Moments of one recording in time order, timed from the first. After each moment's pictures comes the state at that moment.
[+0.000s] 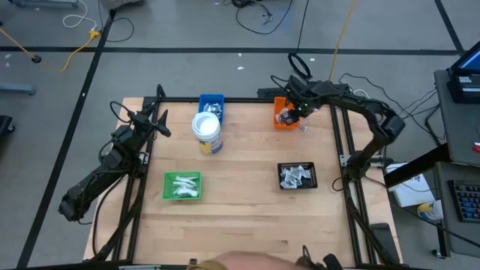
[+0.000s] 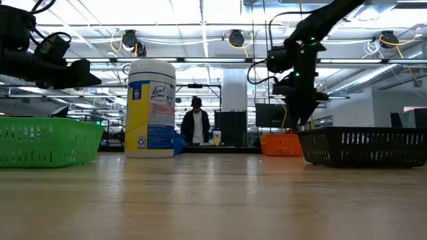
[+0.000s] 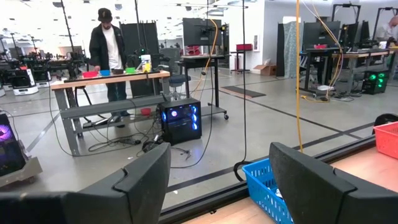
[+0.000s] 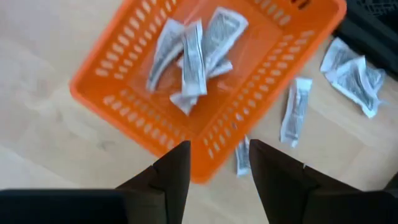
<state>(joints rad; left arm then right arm) 0.83 0.01 0.02 0.06 -0.27 0.07 -0.74 1.64 1.22 -0.93 0.06 0.27</state>
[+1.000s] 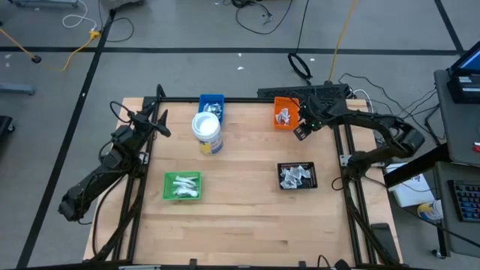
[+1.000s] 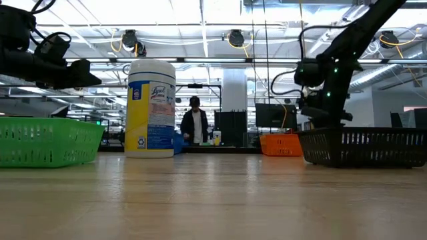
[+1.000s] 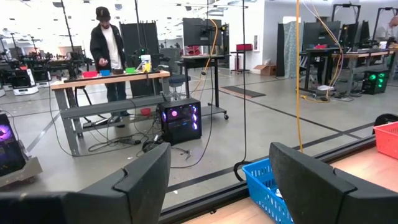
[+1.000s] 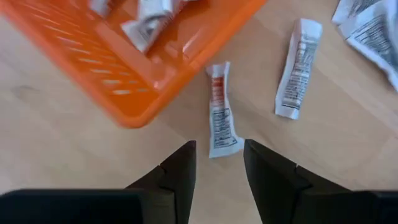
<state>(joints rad) 0.83 0.01 0.02 0.06 -0.27 0.07 -0.81 1.39 0.71 -0.51 0.05 0.10</state>
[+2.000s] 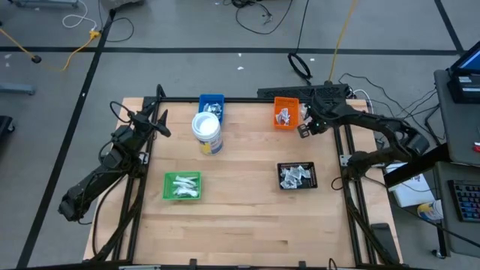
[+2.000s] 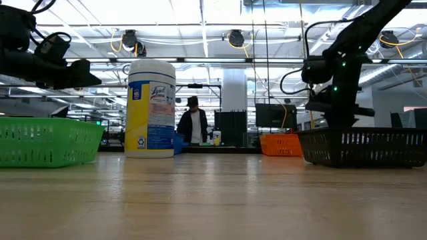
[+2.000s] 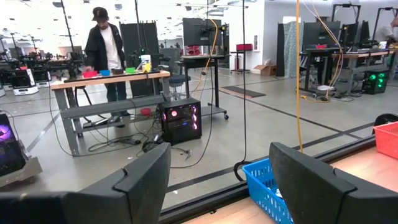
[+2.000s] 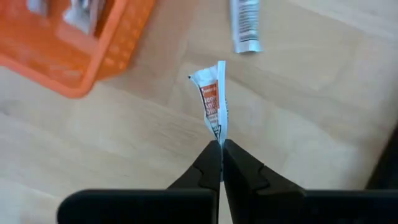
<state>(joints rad) 0.83 0.01 0.02 0.06 -0.27 0.07 -0.84 1.34 0.71 -0.67 0.06 0.37</state>
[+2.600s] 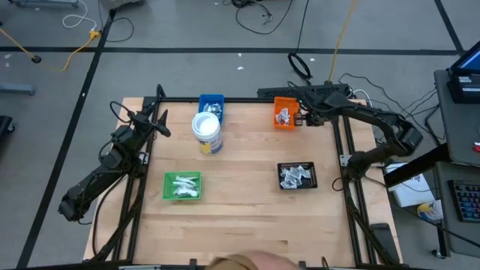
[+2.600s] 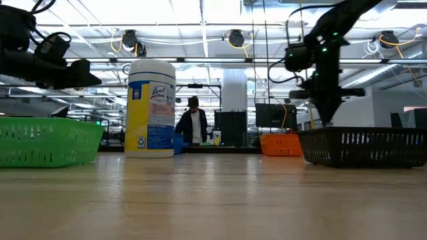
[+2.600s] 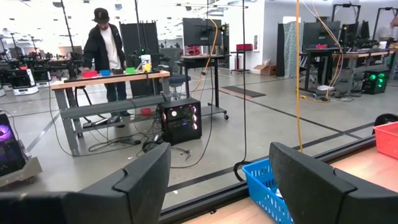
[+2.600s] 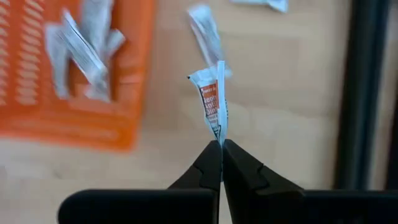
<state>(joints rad) 0.83 0.01 0.02 0.06 -0.27 0.07 -0.74 1.41 0.96 -0.93 0.21 0.77</state>
